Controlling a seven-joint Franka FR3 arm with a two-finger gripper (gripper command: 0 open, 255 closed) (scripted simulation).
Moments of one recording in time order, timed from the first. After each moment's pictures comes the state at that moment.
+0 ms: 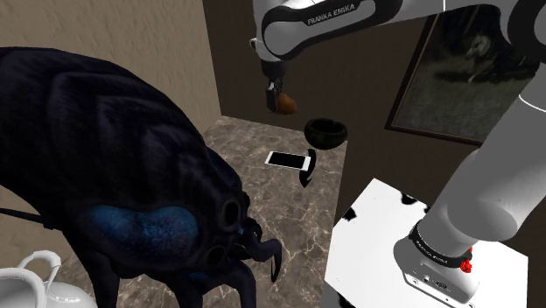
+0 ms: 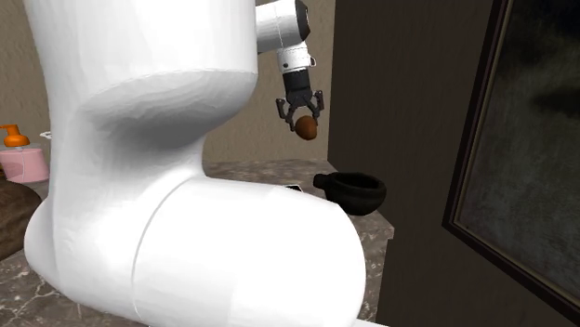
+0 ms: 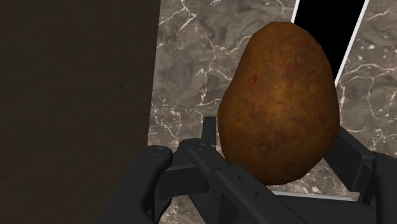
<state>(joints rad) 0.01 0.00 0.12 -1.90 -0.19 1.95 -0.33</state>
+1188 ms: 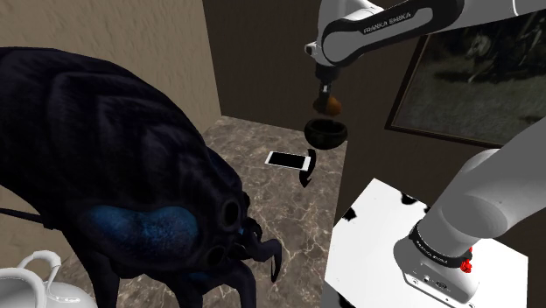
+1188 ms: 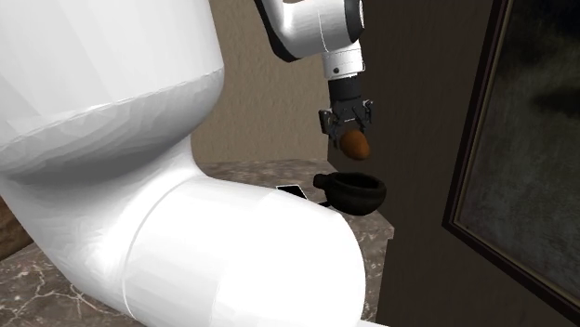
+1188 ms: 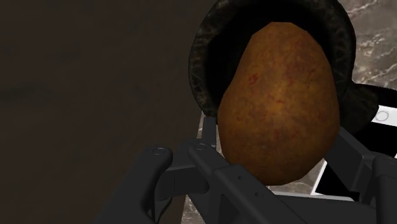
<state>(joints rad) -0.11 -0.28 -0.04 -2.28 -0.20 2.09 -0.59</state>
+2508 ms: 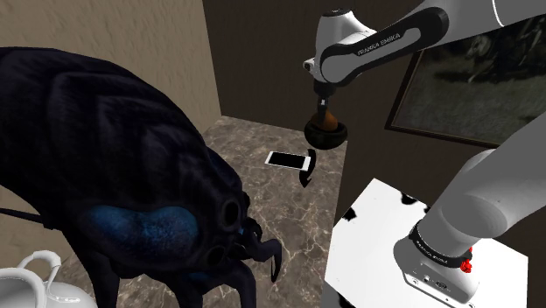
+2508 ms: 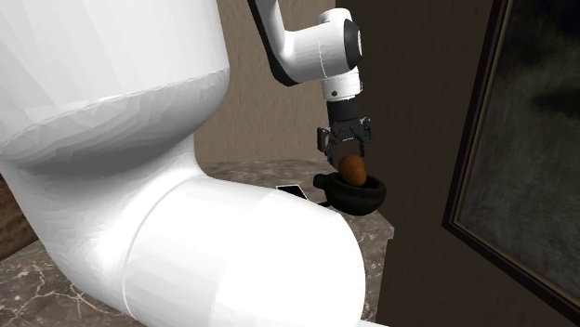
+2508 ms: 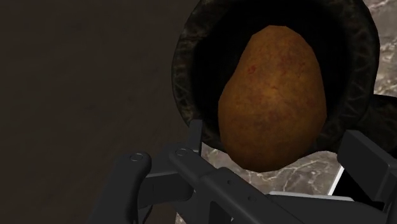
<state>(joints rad) -0.11 -0.24 -0.04 -2.36 -0.21 2.22 -0.56</state>
